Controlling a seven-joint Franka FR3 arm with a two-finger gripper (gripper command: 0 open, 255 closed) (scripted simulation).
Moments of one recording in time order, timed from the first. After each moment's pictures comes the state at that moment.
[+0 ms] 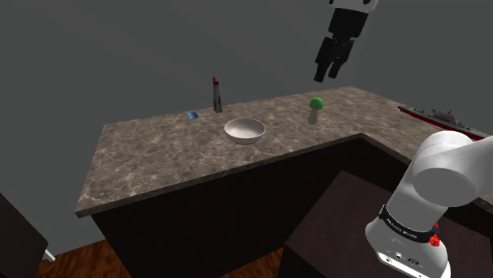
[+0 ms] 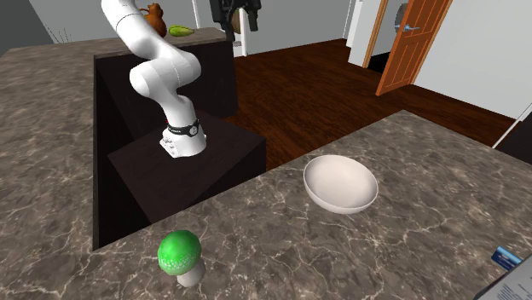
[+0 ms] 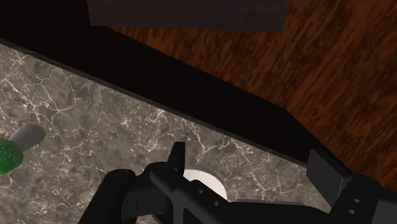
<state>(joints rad) -0.01 -0.82 0.06 -2.28 0.12 1.59 0.04</state>
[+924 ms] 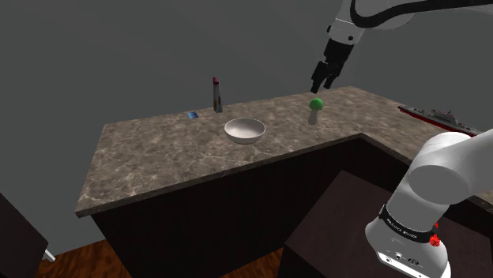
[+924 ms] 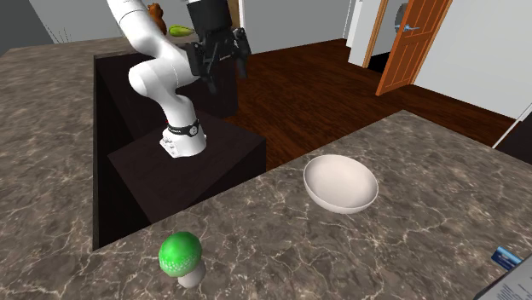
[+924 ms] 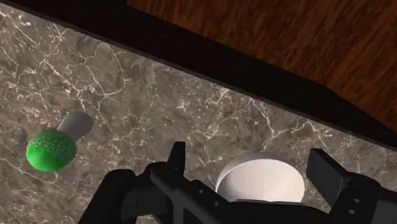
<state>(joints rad) -0.11 -0.71 -0.12 -2.42 0.00 1.90 -0.14</state>
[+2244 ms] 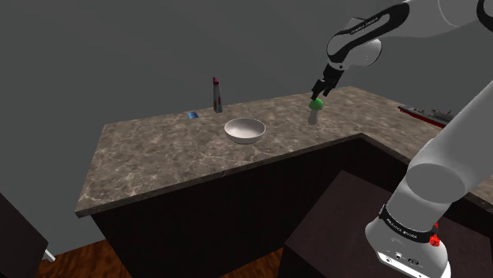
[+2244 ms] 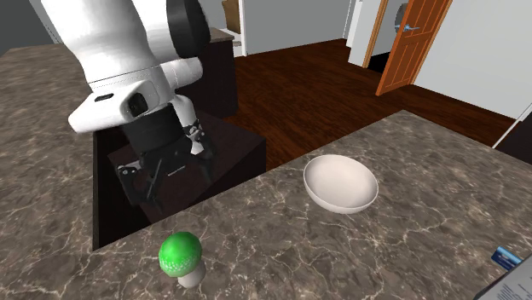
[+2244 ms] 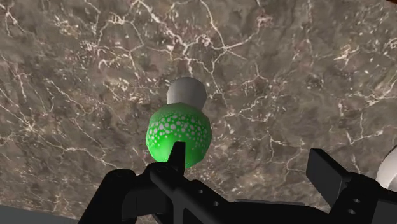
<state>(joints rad) -0.15 -0.20 -0.45 -2.30 0.07 2.40 -0.50</state>
